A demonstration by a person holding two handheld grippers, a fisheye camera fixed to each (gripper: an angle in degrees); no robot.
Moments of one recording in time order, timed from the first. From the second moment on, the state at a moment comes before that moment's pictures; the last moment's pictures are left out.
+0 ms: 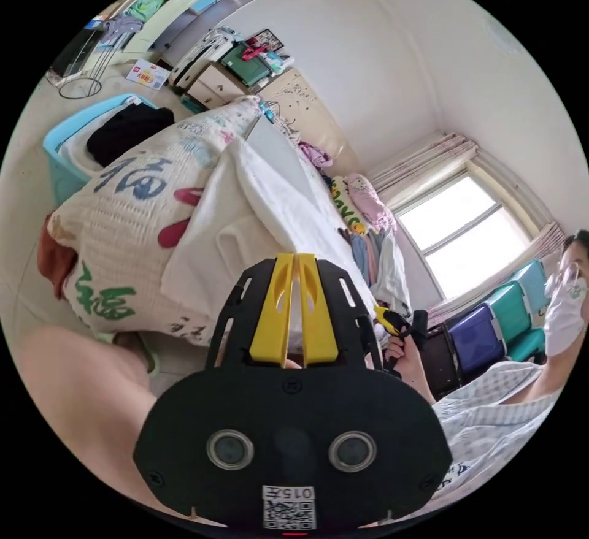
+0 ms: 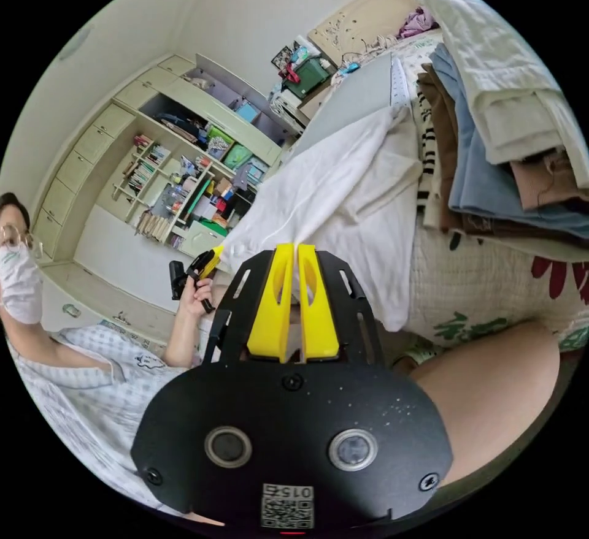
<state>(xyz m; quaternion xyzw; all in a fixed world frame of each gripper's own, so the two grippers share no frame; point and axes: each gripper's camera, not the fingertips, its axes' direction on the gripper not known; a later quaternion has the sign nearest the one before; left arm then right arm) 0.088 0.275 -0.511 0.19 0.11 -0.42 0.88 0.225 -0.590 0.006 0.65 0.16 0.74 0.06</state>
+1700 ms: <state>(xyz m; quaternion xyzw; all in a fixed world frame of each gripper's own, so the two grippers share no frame) -0.190 0.105 -0.414 0.09 0.12 -0.44 0.88 0.463 -0.209 -0.051 0.58 0.13 0.80 0.05</state>
